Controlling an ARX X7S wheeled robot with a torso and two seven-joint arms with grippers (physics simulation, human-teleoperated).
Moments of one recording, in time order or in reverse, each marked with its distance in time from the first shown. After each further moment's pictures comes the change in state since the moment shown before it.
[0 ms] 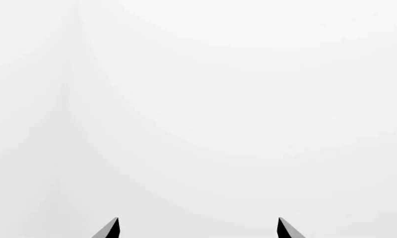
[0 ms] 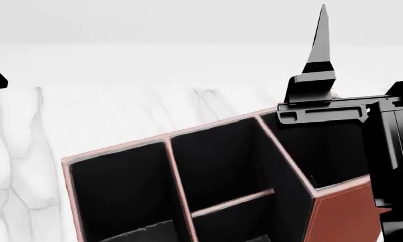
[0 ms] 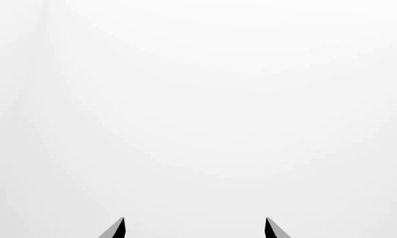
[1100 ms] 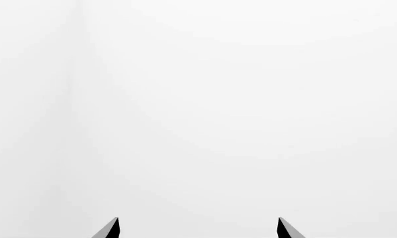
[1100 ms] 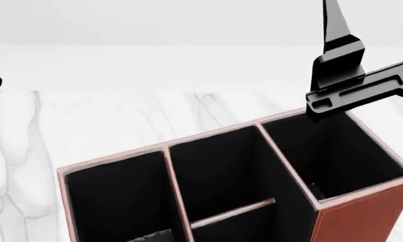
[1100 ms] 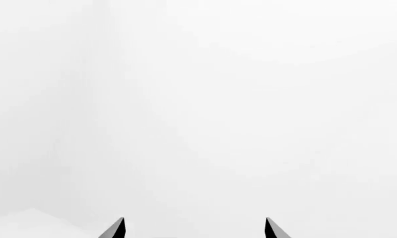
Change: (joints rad) left arm -0.001 -0.022 -0.007 -0.021 -0.023 0.016 -0.015; right arm 0.252 0.225 0.059 0.072 0.238 0.240 -0.192
